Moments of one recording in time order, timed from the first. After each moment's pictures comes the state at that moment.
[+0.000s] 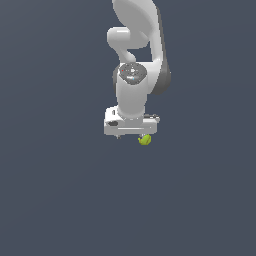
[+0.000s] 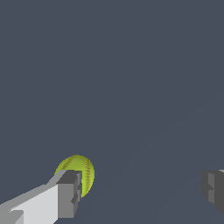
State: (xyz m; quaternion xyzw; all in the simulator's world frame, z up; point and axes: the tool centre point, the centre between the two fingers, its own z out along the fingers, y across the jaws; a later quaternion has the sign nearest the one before) arm -0.008 0.008 0.159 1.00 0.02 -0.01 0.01
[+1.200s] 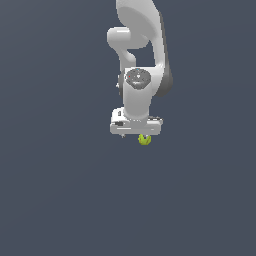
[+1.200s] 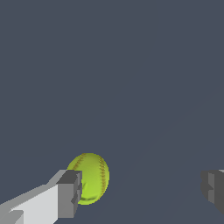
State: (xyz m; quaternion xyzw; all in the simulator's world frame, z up) arm -0.025 0.029 0.136 1.00 -0.02 -0.02 0.00
